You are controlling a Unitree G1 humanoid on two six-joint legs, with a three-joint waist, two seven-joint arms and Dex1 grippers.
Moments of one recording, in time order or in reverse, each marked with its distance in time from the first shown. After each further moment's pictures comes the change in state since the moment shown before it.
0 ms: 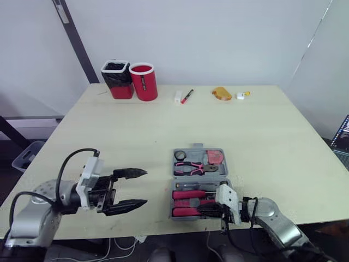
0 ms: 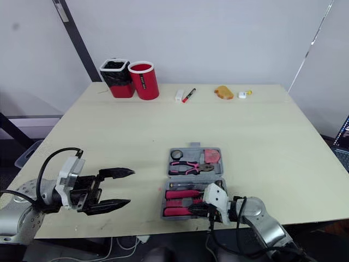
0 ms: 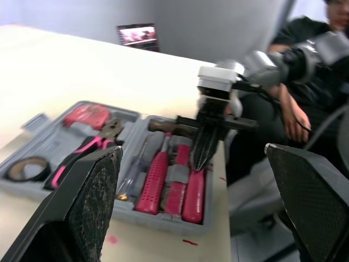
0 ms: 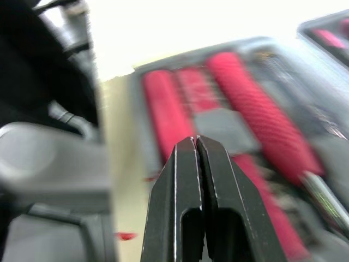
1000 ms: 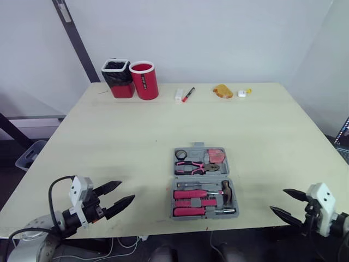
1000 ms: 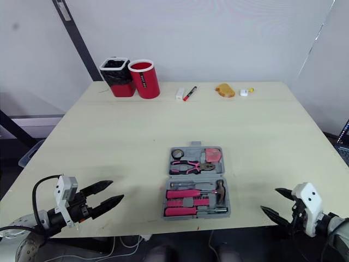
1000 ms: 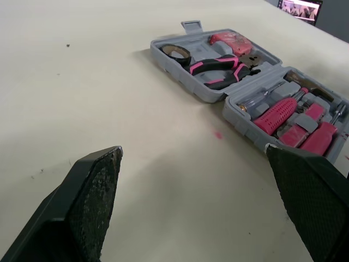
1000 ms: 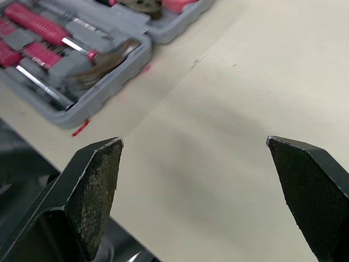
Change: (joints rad) left arm 0.189 -0.121 0.121 0.096 0.093 -0.042 0.241; right arm 0.439 -0.269 -0.668 -0.145 0.206 0.050 0.058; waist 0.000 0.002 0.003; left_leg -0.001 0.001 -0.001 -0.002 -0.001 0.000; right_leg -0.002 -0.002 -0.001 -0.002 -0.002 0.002
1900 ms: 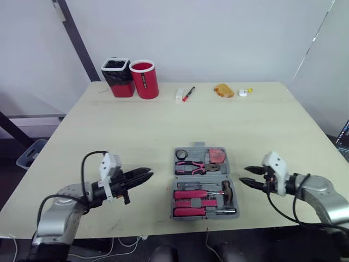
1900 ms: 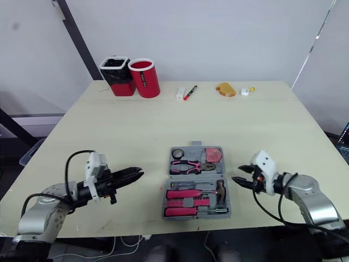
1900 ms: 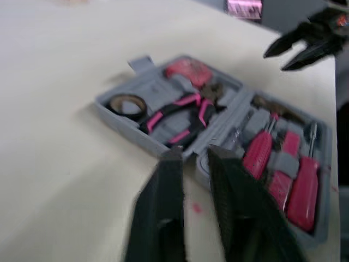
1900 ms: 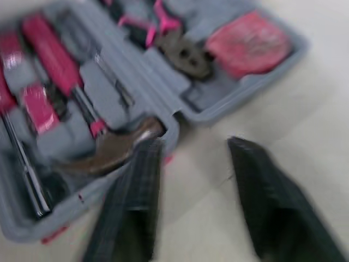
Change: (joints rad) left arm -0.333 0.017 -0.263 0.027 0.108 0.115 -0.021; right arm -0.635 -0.023 0.487 0.207 -0.194 0.205 0.052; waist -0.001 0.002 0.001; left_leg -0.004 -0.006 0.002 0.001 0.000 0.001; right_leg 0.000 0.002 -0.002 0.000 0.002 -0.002
